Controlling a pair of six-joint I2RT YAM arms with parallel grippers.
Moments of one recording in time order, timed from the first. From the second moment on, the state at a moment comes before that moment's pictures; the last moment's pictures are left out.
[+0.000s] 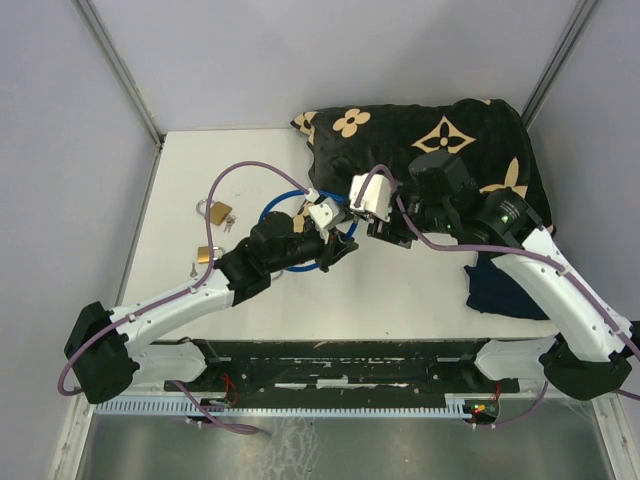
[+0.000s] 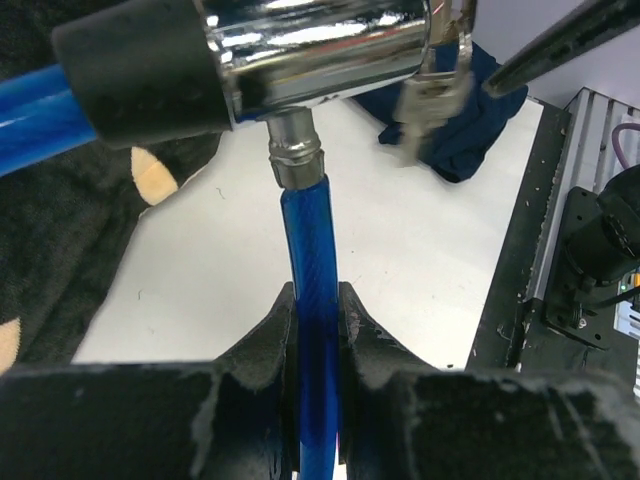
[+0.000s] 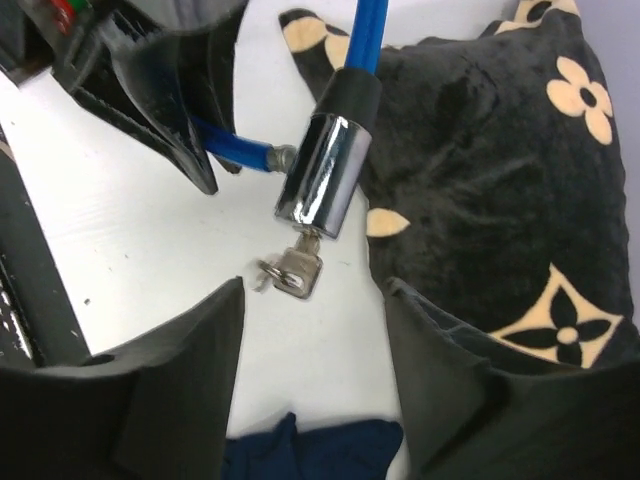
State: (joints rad) left arm -0.87 1.19 0.83 0.18 0.25 -0.04; right arm 0.78 1.27 1.65 -1.05 -0.10 -0.66
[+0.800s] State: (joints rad) left arm -0.88 1.17 0.76 0.23 0.21 0.00; right arm 0.46 1.49 1.82 -1.00 -0.66 0.01
